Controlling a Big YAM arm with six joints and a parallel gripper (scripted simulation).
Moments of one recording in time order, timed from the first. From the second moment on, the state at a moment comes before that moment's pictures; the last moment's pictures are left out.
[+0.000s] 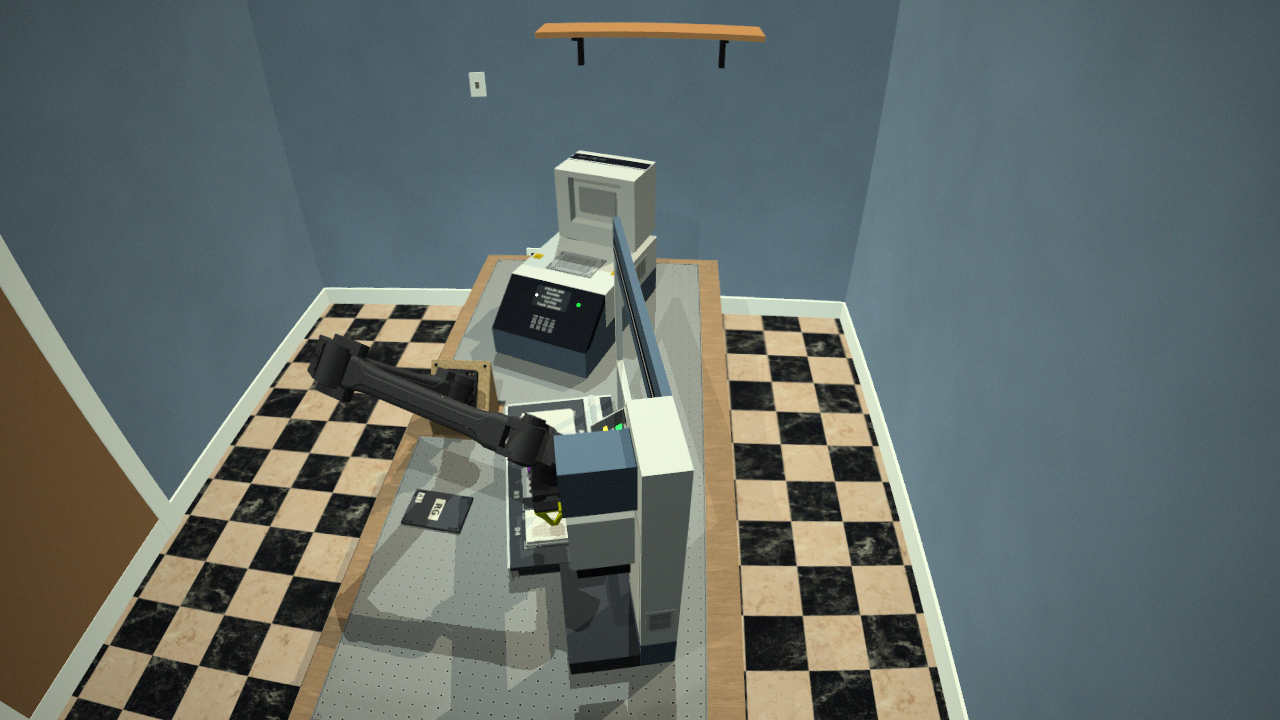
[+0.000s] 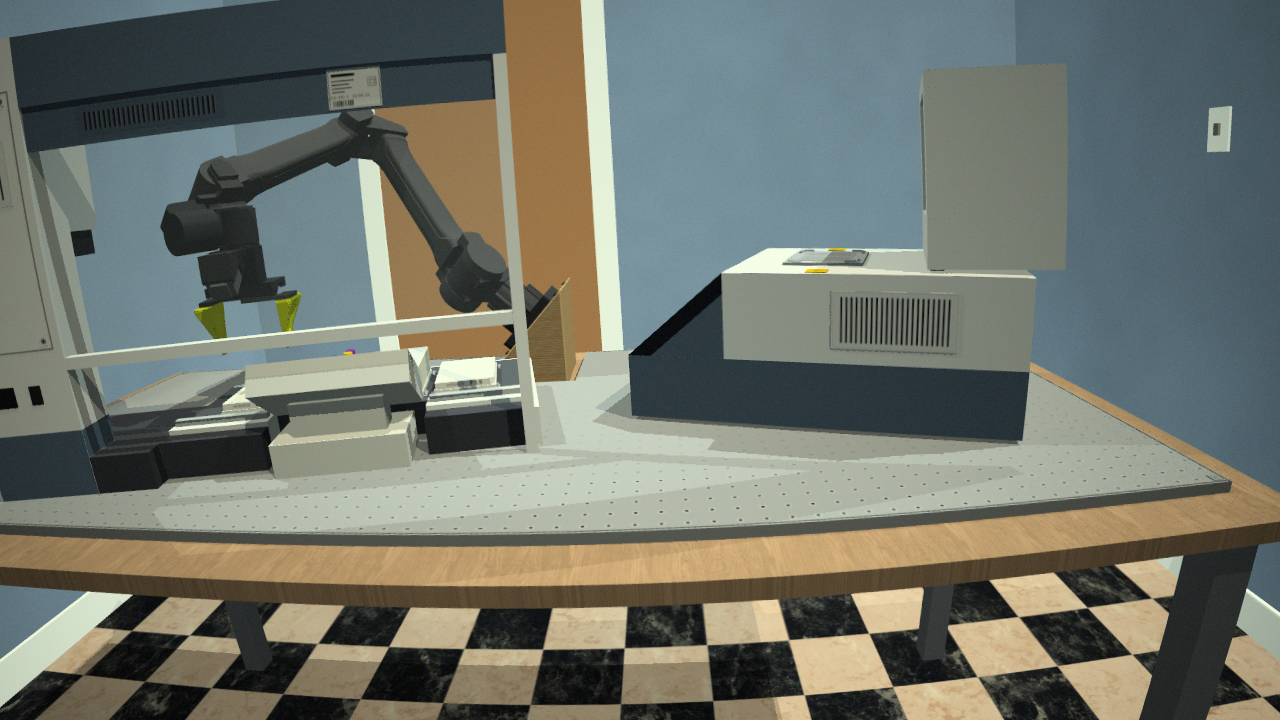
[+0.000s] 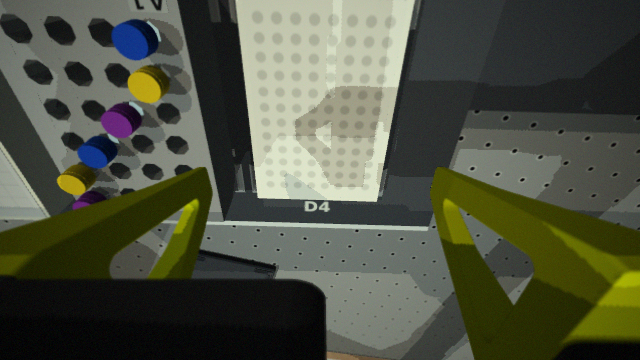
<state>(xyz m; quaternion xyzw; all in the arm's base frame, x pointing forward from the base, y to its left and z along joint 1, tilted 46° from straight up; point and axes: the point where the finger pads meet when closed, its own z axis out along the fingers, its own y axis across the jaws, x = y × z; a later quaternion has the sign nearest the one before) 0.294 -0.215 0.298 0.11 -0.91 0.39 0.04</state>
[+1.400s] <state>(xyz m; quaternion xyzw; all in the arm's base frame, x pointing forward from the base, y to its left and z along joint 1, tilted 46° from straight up) 0.297 -0.253 0.260 0.10 -0.91 0.39 0.04</state>
